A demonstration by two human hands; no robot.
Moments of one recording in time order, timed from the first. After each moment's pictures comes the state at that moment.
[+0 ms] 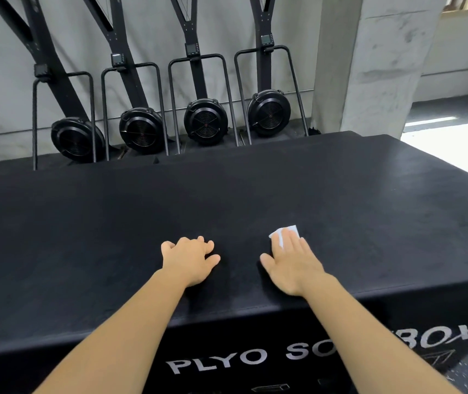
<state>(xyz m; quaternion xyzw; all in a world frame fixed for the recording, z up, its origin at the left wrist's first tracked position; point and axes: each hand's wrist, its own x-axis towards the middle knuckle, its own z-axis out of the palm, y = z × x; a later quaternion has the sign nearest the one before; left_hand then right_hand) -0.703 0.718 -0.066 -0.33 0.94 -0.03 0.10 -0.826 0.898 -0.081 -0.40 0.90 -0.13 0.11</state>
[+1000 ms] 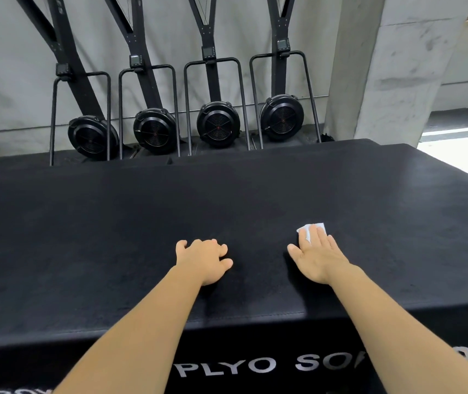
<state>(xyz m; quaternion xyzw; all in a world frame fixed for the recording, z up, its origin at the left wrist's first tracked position) -0.705 0.714 -0.061 -0.32 0.94 0.03 0.13 -0.867 0.892 -0.079 -0.36 0.92 -0.10 0.15</state>
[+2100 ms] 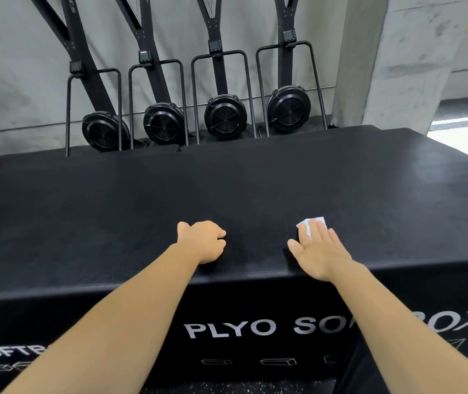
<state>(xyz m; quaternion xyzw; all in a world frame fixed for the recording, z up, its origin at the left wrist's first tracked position) -0.671 0.742 -0.053 -0.33 0.94 0.00 0.10 -0.815 0.937 -0.084 -0.40 0.91 -0.09 0.12</state>
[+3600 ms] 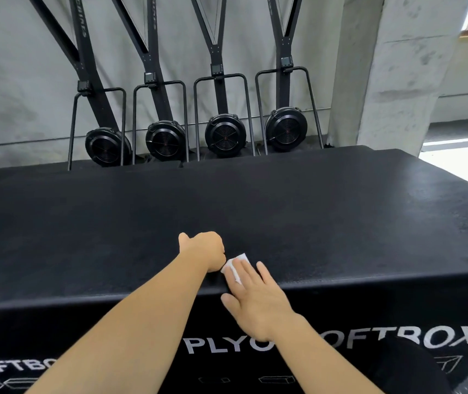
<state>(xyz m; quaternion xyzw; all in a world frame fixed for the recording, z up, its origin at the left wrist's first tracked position) -0.673 0.752 -0.042 -0.38 0.92 -0.03 0.09 -0.707 0.905 -0.101 -0.58 0.81 -0.08 0.06</state>
